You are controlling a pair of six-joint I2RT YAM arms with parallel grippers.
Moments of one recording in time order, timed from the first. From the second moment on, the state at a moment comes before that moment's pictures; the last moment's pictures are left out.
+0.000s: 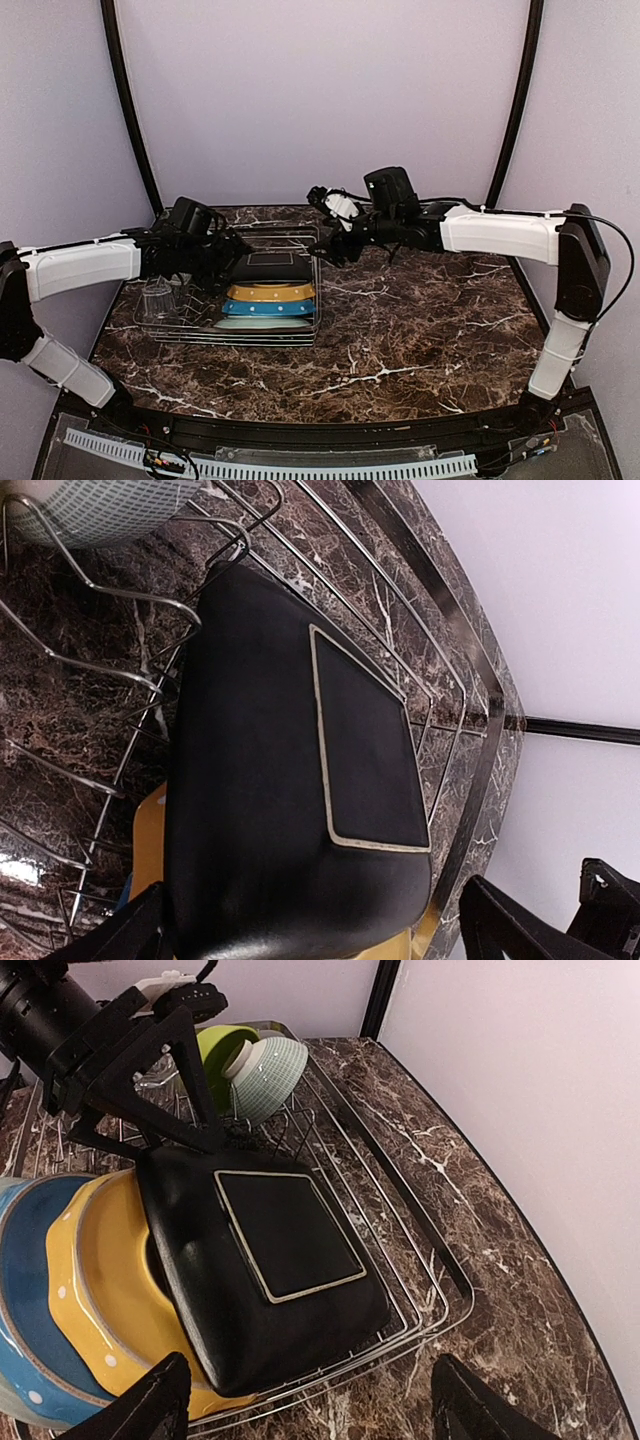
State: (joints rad) left arm -0.56 1.40 0.95 -0.32 0.02 -1.27; right arm 0.79 1.79 1.39 -0.10 -0.30 -0.35
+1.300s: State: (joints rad) left arm -0.50 1.44 0.99 -0.21 0.06 -1.30; right arm 0.96 2.14 1.69 -0.12 0.09 -0.74
